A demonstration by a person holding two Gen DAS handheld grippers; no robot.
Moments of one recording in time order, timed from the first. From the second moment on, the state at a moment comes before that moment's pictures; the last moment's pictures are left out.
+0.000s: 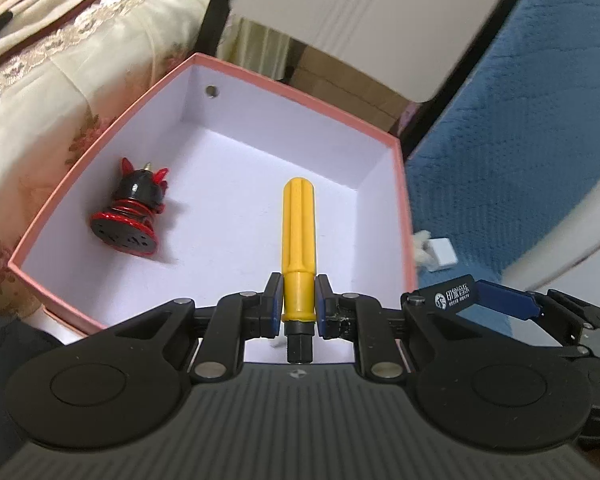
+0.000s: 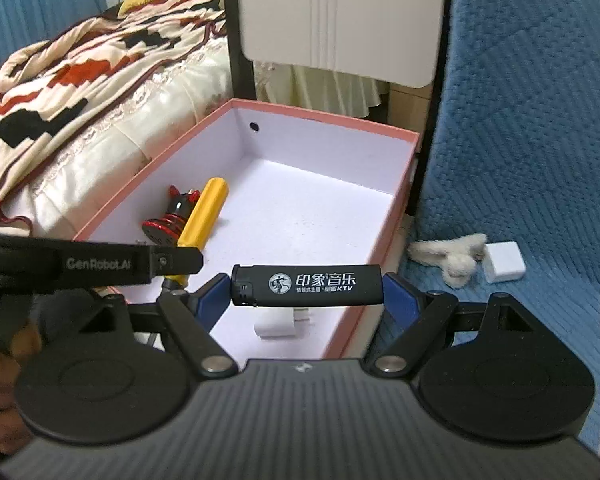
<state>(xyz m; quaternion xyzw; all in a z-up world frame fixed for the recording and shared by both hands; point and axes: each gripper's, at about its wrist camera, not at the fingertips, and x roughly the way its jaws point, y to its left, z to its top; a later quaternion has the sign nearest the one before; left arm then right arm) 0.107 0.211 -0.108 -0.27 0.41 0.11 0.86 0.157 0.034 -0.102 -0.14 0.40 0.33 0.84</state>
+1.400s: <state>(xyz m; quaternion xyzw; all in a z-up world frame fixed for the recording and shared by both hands) 0.108 0.264 -0.120 -0.28 0.41 0.12 0.86 0.179 0.081 -0.125 -0.16 0.44 0.34 0.81</state>
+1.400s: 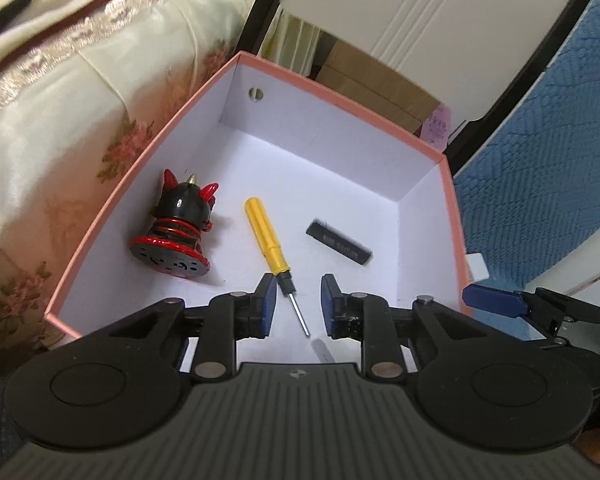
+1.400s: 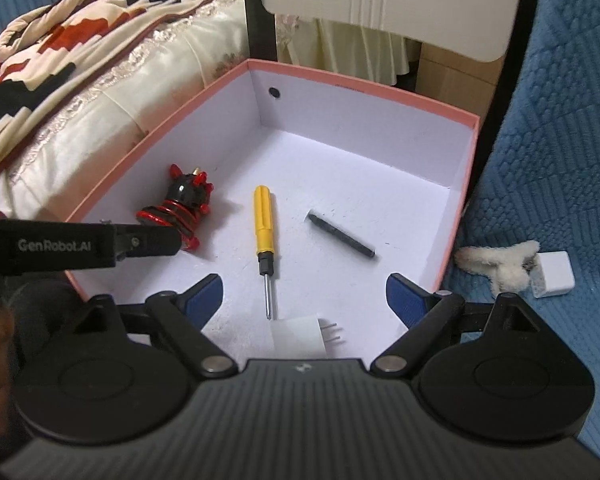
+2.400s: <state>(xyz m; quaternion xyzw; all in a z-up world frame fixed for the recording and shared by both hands) 0.025 0.153 -0.041 -0.22 0.34 0.07 0.91 0.091 -0.029 -0.058 -0.11 0.38 0.31 0.87</state>
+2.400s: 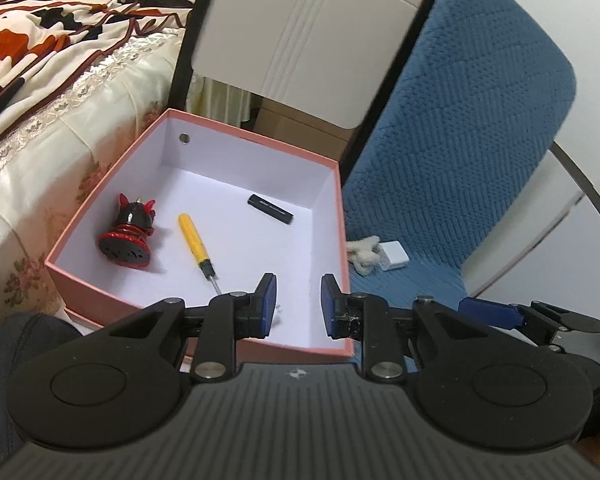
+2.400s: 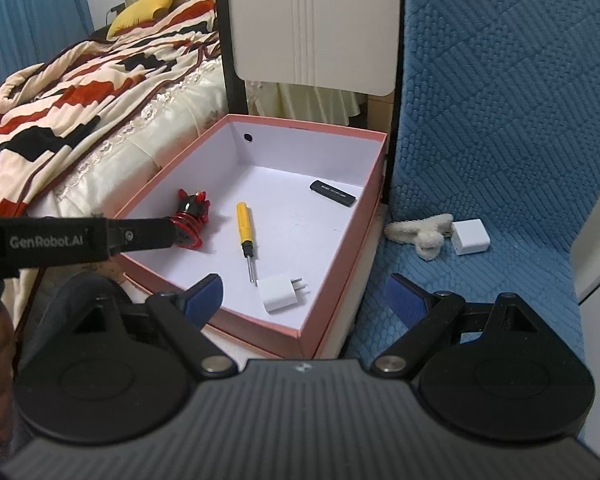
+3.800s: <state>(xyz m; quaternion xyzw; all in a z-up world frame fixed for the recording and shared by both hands) -0.007 0.029 -0.034 -0.17 0.33 -0.03 0.93 0.019 -0.167 -0.037 -0.06 0.34 0.20 0.92</state>
